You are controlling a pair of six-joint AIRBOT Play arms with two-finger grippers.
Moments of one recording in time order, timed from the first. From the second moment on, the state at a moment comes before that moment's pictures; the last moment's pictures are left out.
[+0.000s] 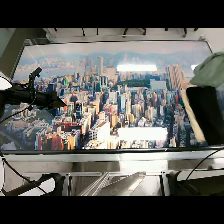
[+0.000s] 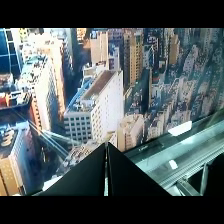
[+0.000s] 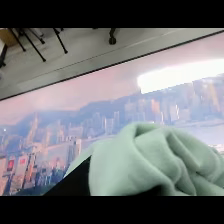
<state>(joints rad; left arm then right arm) 0.16 -1.31 1.27 0.90 -1.48 -1.35 -0.74 -1.65 2.10 -0.65 1.20 1.10</state>
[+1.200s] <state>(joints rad) 0.16 -1.31 1.27 0.90 -1.38 -1.28 -0.87 -1.38 1.58 -1.38 1.74 1.59</state>
